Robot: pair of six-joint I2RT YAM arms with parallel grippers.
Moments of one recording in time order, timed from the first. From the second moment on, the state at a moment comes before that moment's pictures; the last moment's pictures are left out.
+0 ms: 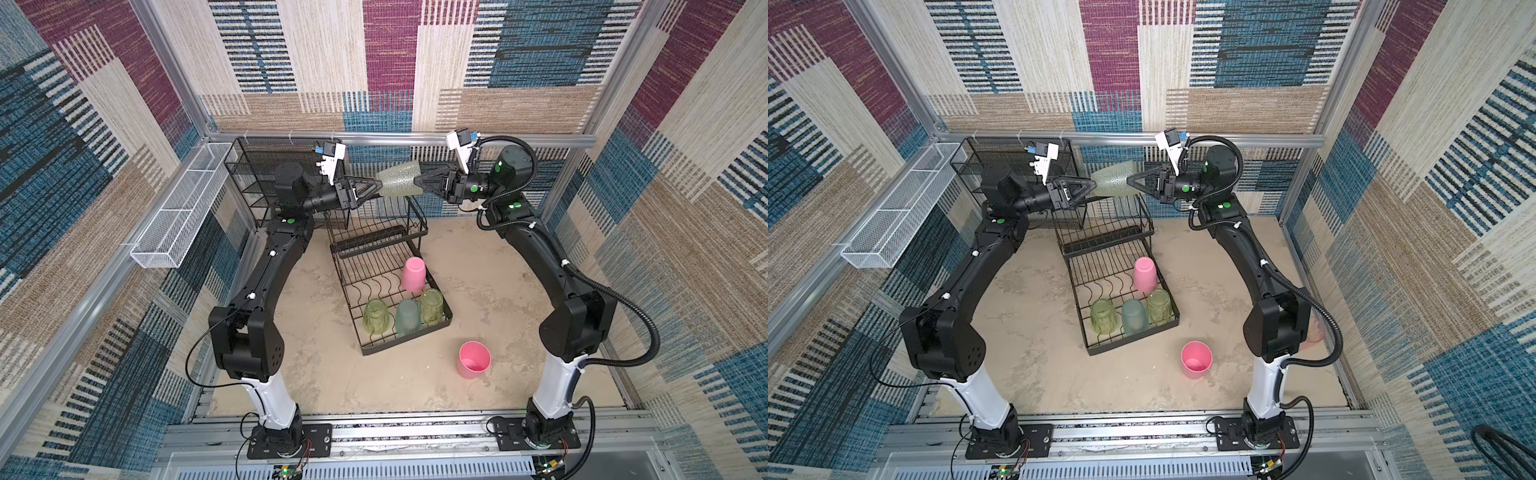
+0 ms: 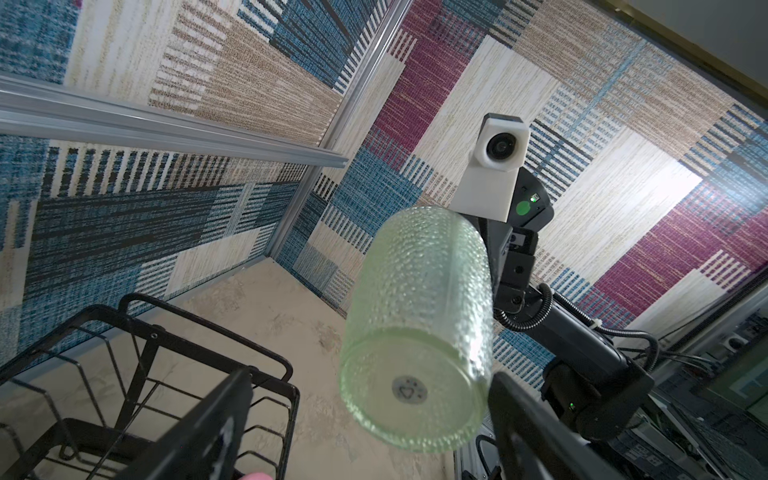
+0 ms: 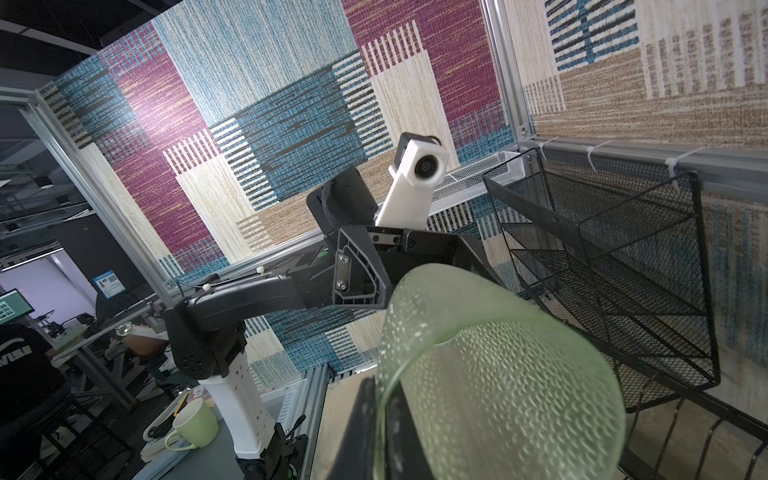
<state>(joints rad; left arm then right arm) -0.16 1.79 1.74 0.26 1.08 -0.71 0.29 1.91 1.98 0.24 -1.23 0.67</state>
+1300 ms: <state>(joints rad) -0.20 1.85 1.74 0.56 1.10 -0.89 0.31 2.10 2.24 0.29 -1.35 0.81</state>
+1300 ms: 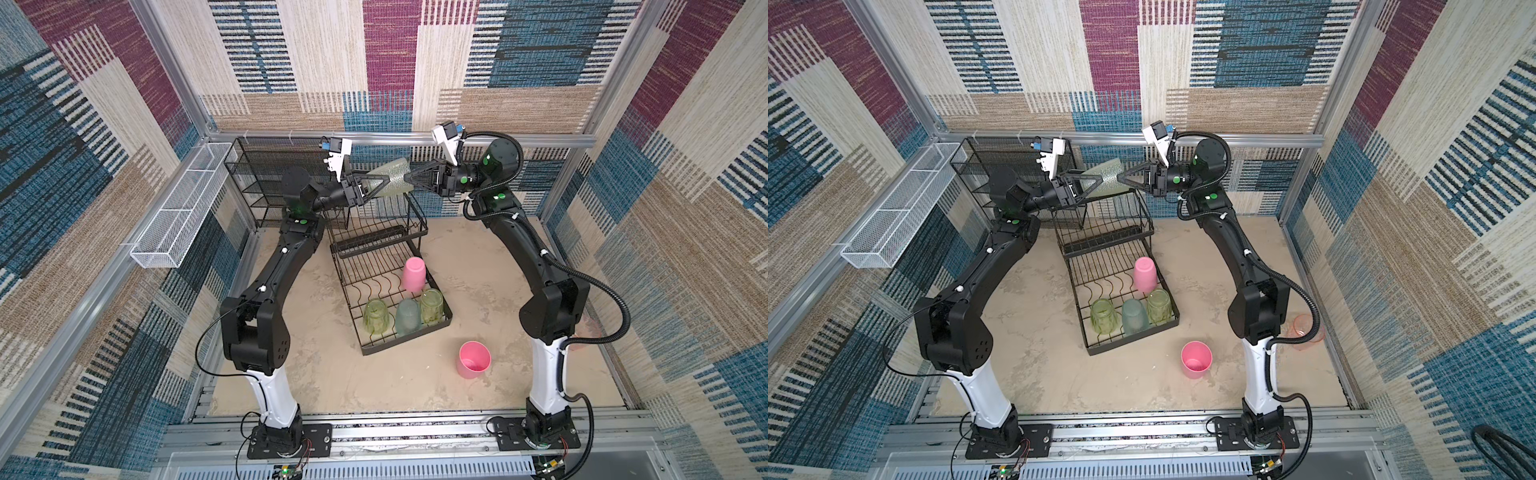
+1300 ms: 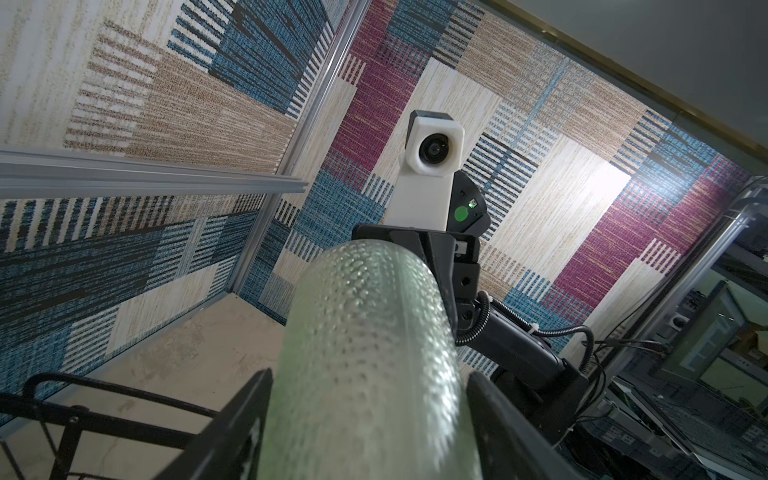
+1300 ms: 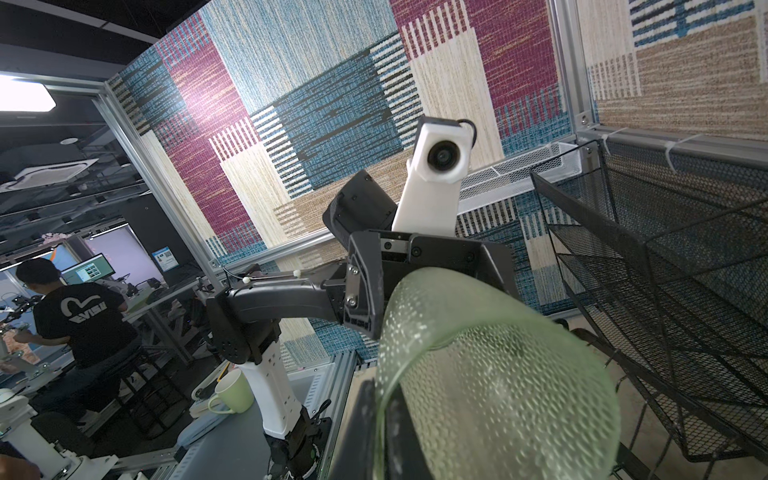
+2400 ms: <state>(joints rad) -0.20 1.83 1.73 0.45 1.11 -0.81 0.32 2.18 2.35 0.29 -1.36 0.85</state>
